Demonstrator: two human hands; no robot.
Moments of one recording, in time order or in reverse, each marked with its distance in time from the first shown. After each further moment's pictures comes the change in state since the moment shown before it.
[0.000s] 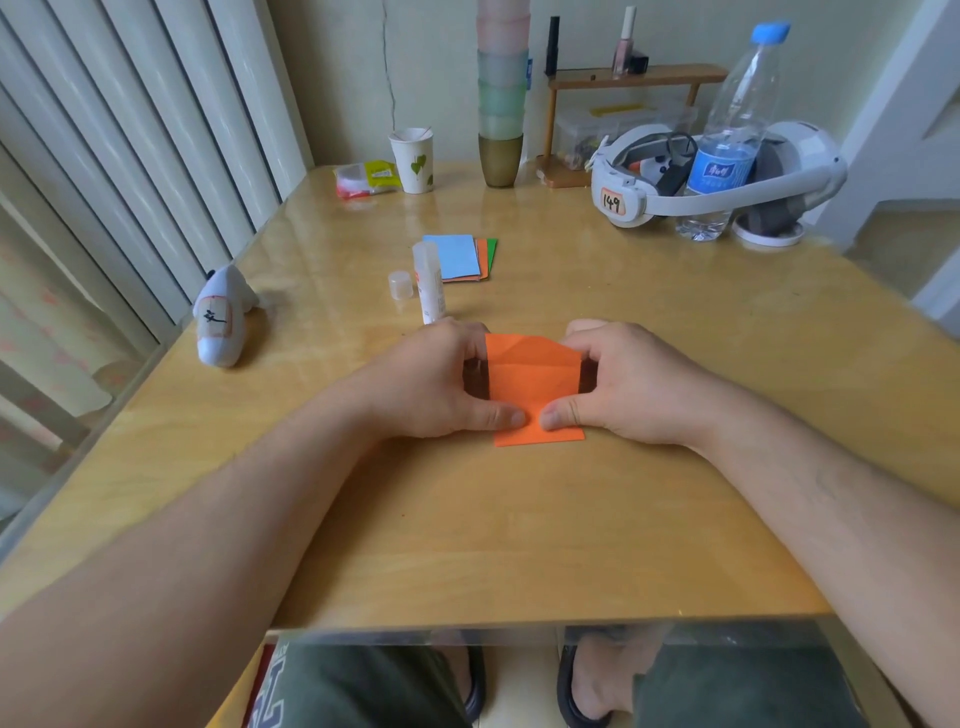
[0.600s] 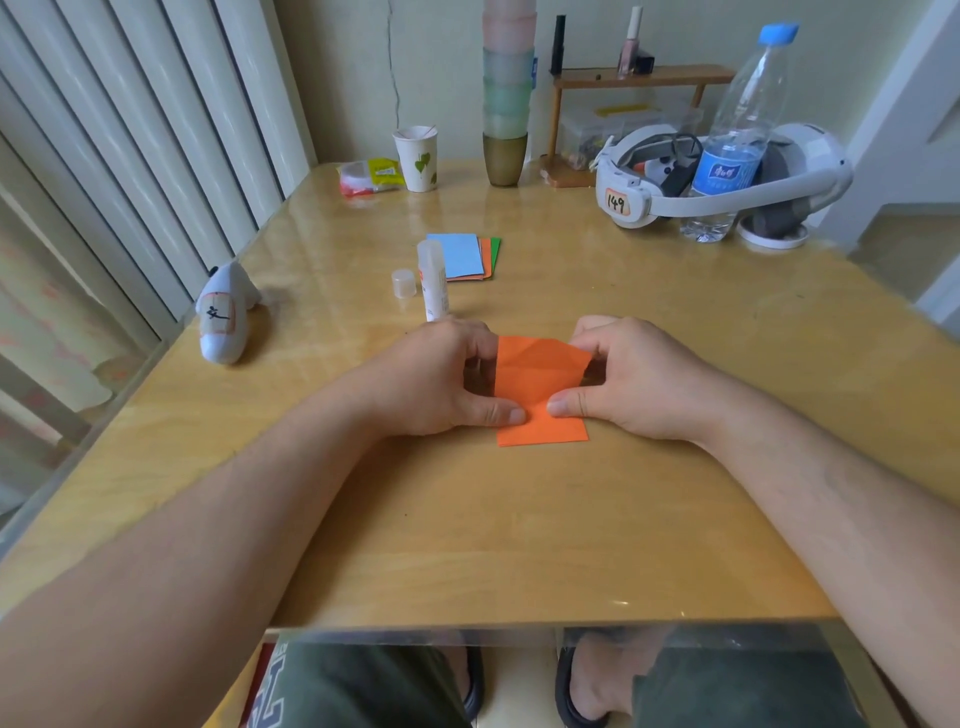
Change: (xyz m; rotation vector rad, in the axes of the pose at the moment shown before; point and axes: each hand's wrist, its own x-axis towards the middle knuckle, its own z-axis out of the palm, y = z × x) left_hand 0.001 -0.004 -0.002 0.048 0.004 0.043; right_hand 0.003 0.004 -0.002 -0.005 0.020 0.026
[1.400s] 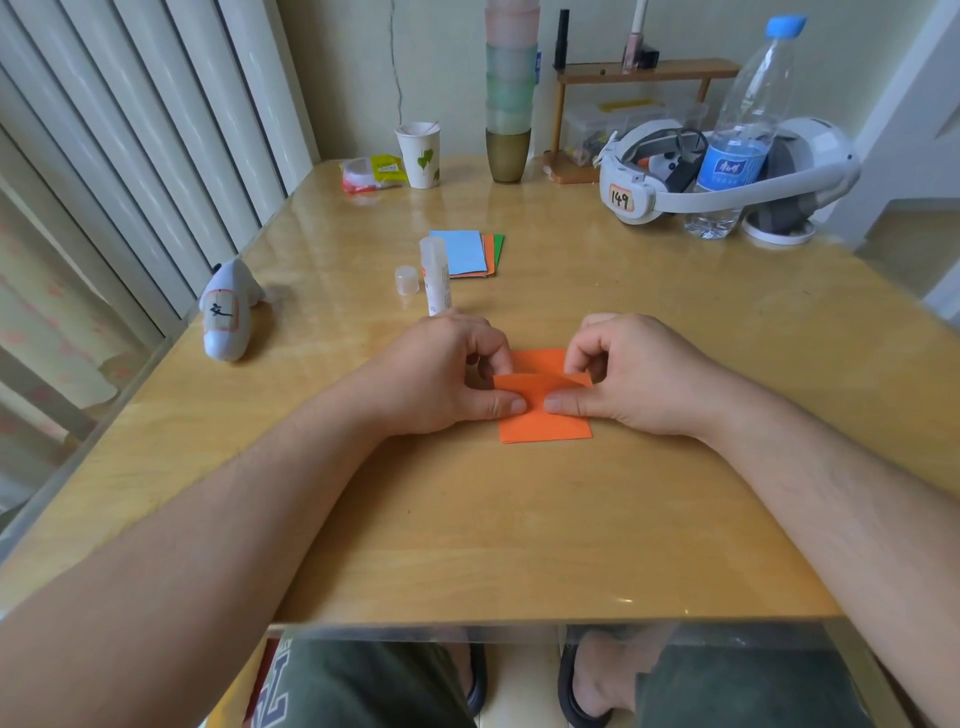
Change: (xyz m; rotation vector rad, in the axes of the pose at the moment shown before) left_hand -0.004 0.005 -0.001 -0.007 0.080 0.028; right_hand 0.000 -0.003 0.000 -0.094 0.038 0.018
